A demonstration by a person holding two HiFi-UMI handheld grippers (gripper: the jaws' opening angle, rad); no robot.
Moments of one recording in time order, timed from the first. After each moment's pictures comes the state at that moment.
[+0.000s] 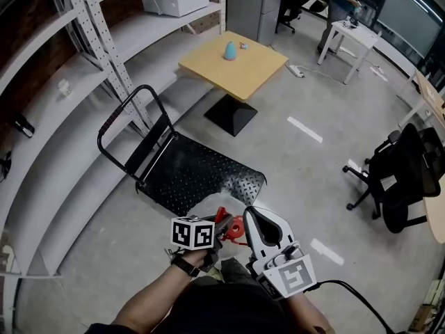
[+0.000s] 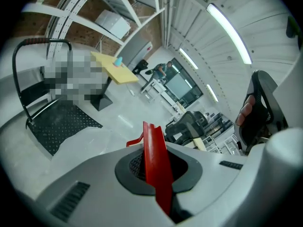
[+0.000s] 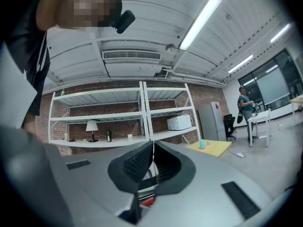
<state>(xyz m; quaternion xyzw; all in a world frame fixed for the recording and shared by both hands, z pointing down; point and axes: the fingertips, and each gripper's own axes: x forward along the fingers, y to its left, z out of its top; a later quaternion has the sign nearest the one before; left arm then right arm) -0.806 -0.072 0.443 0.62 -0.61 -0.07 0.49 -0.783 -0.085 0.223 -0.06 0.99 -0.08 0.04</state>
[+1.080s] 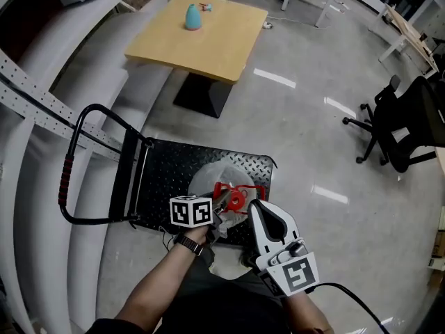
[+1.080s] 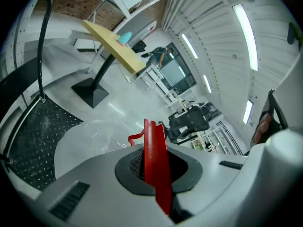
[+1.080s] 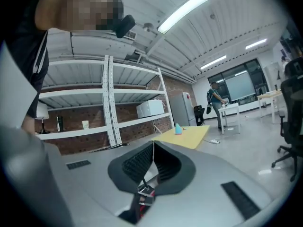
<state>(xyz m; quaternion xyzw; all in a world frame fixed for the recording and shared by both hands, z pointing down) -1.103 -0.220 0.657 0.68 -0.51 -0.03 0.54 -1.060 -0.210 0.419 -0.26 0.96 -0.12 -0.01</state>
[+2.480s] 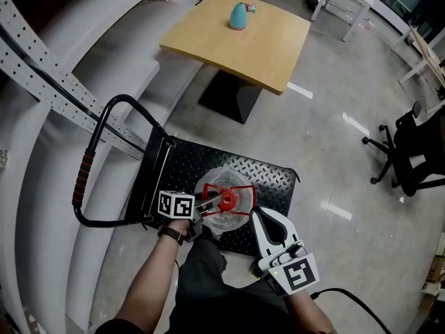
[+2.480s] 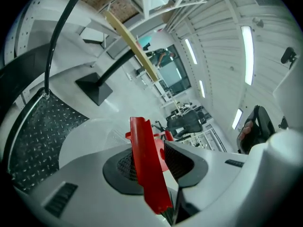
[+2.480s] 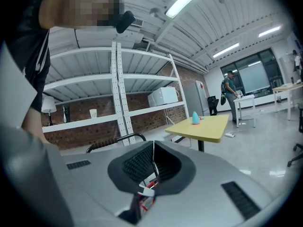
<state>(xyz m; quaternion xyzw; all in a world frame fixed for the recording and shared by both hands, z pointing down) -1.274 -0.170 0.739 0.70 -0.45 -0.07 0.55 -1.199 -0.180 0.486 -0.19 0.97 -0.12 -0.05</state>
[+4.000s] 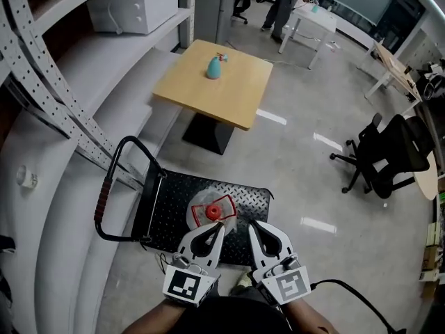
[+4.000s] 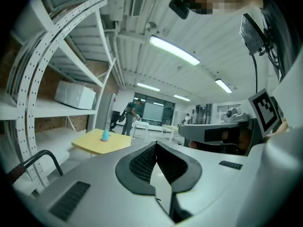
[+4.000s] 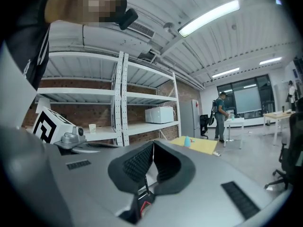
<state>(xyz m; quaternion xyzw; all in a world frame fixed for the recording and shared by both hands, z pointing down) -1.205 -0.091 0.300 0.76 -0.64 0.00 0.12 -1.158 -0.125 0.260 -0.25 0.97 -0.05 -0.03</state>
